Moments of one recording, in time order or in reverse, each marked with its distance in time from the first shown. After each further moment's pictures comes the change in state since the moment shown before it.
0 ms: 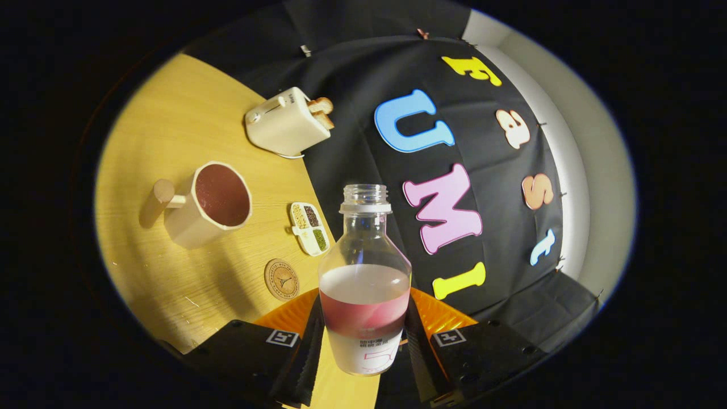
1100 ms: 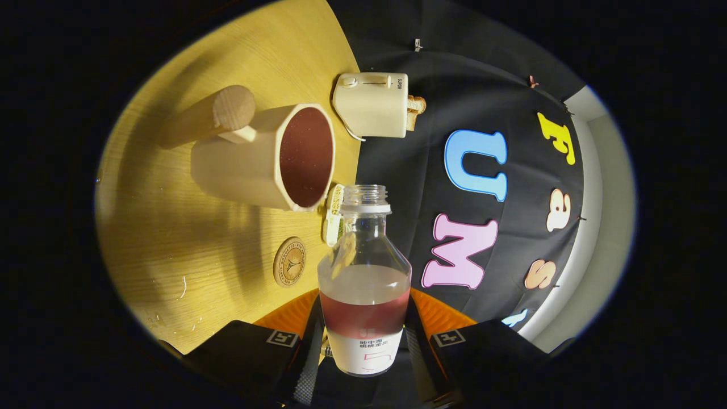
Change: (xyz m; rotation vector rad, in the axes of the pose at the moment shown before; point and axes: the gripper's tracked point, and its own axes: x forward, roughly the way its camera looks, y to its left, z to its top) arm 0.028 0.051 0.002 -0.465 0.025 0.062
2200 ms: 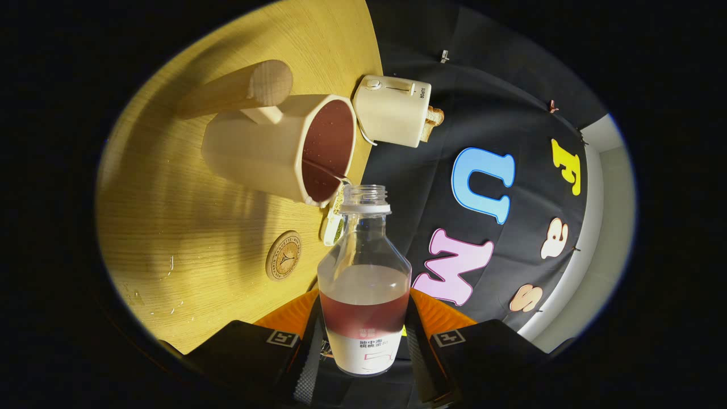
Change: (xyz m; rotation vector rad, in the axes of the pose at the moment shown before) arm 0.007 -0.004 0.004 -0.138 -0.038 -0.003
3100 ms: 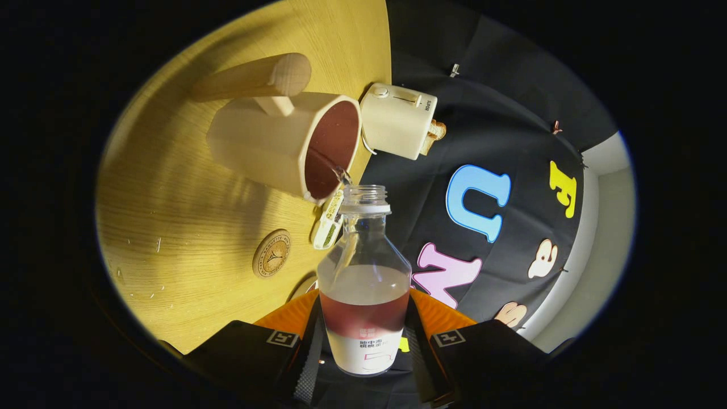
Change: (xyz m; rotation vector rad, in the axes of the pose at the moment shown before) arm 0.004 -0.008 0.003 -0.098 -0.058 -0.036
